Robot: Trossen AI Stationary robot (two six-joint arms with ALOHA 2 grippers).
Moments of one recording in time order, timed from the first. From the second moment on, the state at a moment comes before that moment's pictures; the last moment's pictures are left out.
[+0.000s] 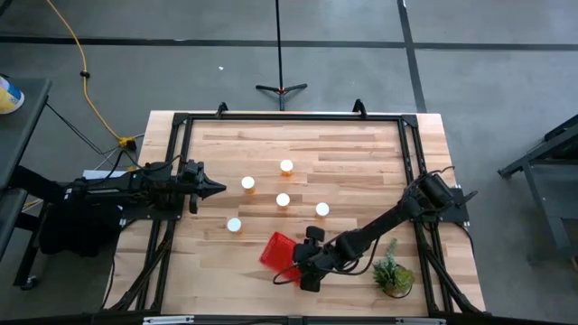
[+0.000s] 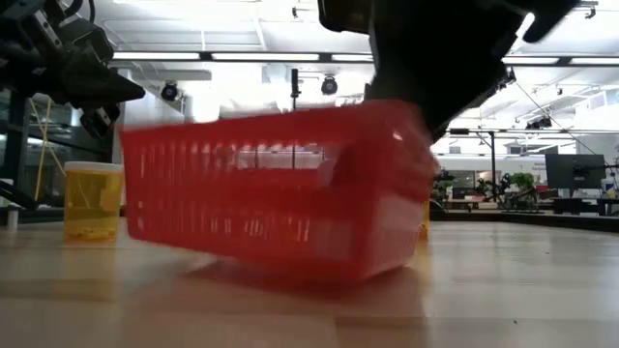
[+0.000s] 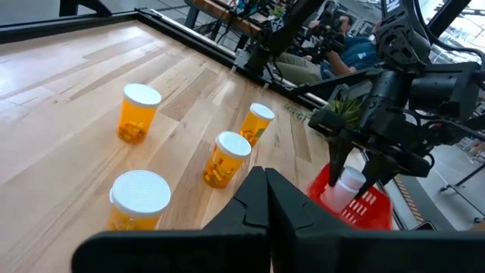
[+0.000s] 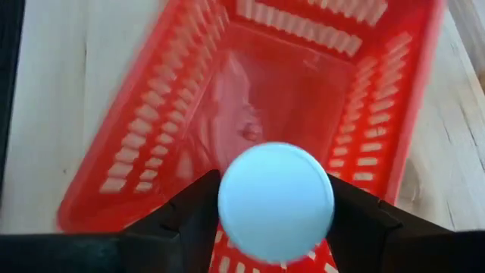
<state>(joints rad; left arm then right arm) 0.05 0.02 0.13 -0.29 0.01 -0.45 0.52 2.02 1.34 -0.33 0.29 0.60</state>
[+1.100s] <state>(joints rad) 0.05 0.02 0.13 -0.29 0.01 -0.44 0.52 2.02 1.35 -0.34 0.20 0.60</state>
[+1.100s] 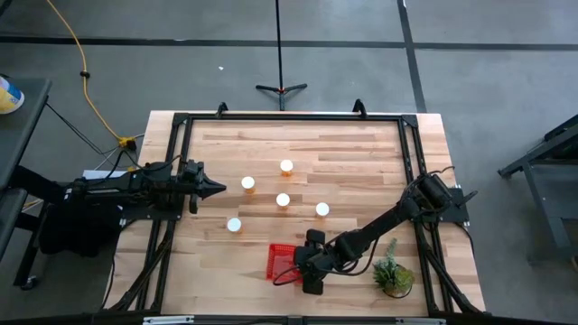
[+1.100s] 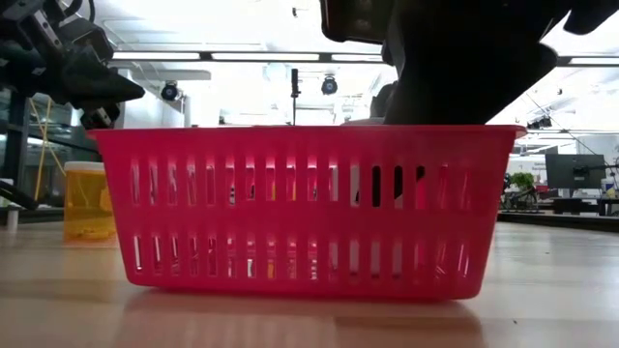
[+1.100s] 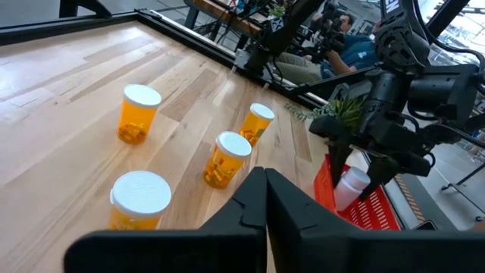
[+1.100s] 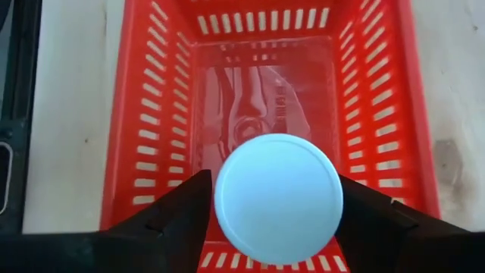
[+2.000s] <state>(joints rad) 0.05 0.02 0.14 -0.29 0.01 -0.42 0.50 2.02 1.50 -0.51 0.18 0.49</state>
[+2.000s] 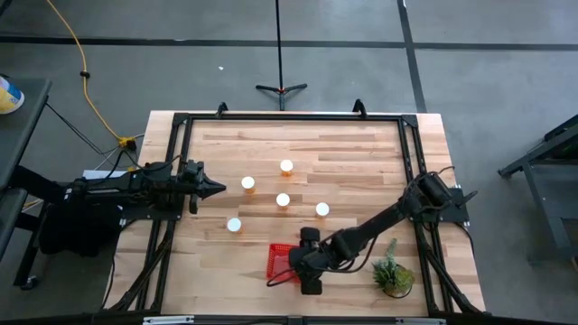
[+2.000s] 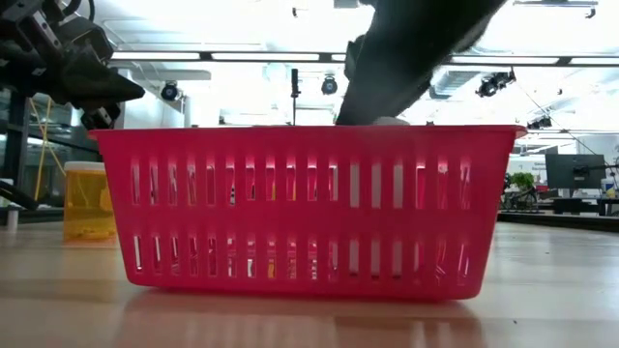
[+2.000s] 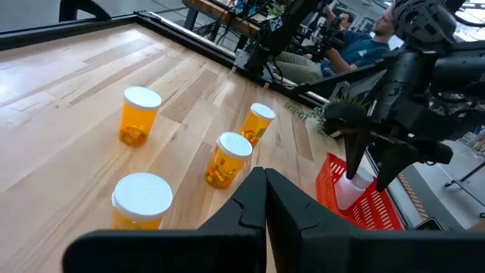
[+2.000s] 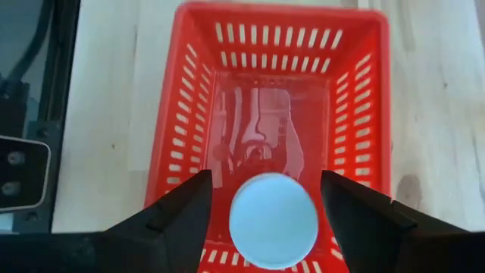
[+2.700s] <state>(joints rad) 0.05 0.02 0.14 -0.29 0.03 -0.42 0.38 2.01 1.83 -0.85 0.26 0.43</state>
